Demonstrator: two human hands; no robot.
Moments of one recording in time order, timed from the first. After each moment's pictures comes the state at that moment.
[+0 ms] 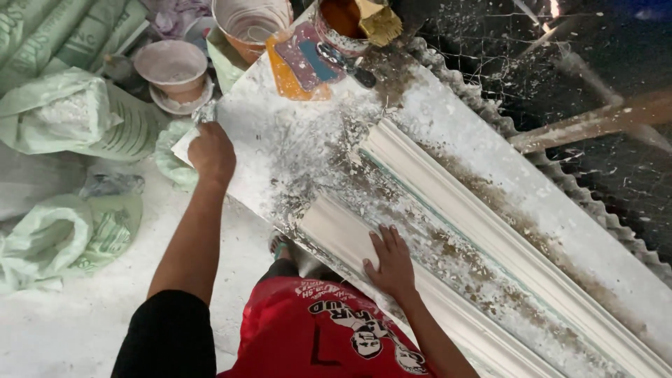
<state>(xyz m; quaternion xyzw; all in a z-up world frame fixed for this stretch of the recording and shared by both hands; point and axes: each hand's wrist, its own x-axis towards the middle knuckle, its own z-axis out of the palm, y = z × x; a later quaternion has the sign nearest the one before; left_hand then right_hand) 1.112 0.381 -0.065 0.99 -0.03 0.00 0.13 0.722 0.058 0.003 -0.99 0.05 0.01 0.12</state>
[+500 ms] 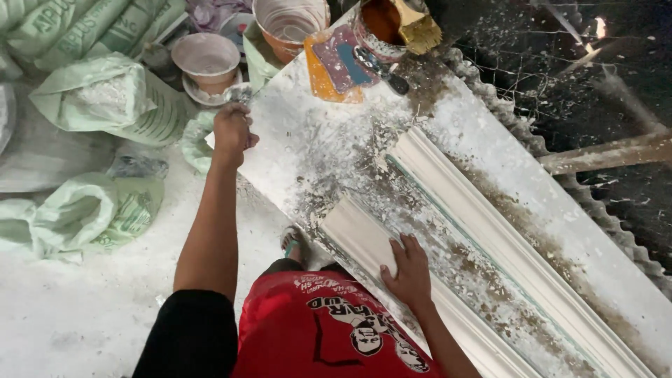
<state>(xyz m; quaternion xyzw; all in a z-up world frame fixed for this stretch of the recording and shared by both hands) 1.125 0.402 -0.051 0.63 0.07 -0.12 0.77 0.728 0.060 0.010 -0.99 0.06 0.00 0.13</state>
